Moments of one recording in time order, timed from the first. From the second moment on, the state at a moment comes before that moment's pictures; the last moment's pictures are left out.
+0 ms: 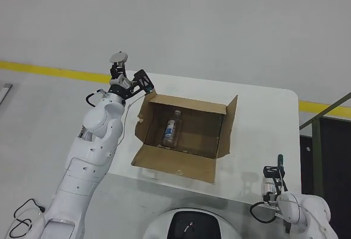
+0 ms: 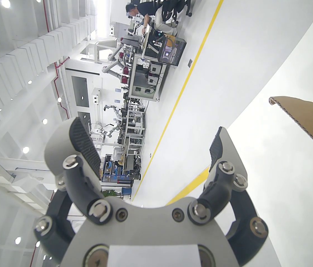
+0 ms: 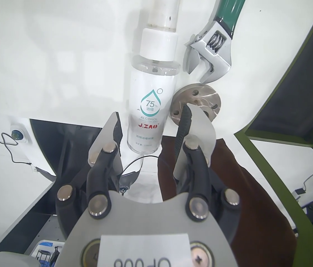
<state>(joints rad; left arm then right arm) 0.76 -1.29 -1.23 -1.30 2.45 -0.08 -0.06 -1.62 -1.34 1.69 -1.86 -1.40 0.03 1.29</state>
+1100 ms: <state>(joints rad) 0.76 -1.29 -1.23 -1.30 2.45 -0.08 -0.06 -1.60 -1.32 1.71 -1.94 -1.37 0.07 1.30</state>
